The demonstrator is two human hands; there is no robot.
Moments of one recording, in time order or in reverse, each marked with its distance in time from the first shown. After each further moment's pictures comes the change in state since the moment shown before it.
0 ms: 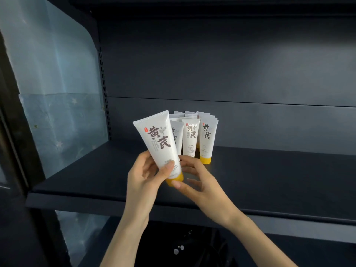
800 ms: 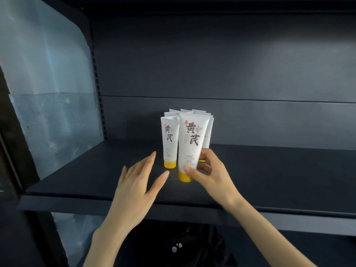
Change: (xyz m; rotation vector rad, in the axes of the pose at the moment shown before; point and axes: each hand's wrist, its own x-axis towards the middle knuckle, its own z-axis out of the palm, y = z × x) left_hand 0.002 -0.012 -0.029 1.067 -0.260 0.078; right_hand 0.013 0.019 -0.024 0.073 0.203 0.060
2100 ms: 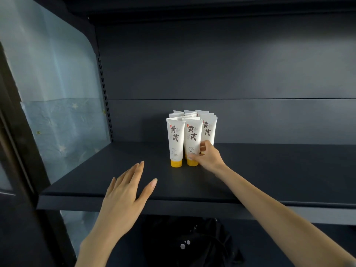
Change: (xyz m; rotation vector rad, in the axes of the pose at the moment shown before) left_hand -0.020 -0.038 -0.018 0.231 -0.013 -0.069; right_hand 0.080 0.045 0.003 -0.368 0.107 0.264
